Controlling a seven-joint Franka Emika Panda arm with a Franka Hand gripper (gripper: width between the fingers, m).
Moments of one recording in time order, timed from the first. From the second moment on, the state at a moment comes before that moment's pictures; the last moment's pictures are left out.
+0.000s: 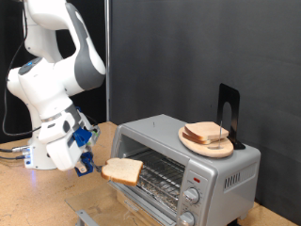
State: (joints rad) arm -0.21 -0.12 0.00 -2.60 0.67 2.49 -0.85
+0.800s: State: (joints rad) arm -0.18 -0.03 0.07 -2.50 0.56 2.51 -0.85
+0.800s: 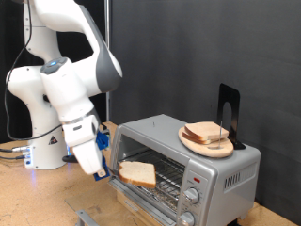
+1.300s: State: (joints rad) arm -0.16 -0.04 0.15 -2.52 0.40 2.61 -0.72
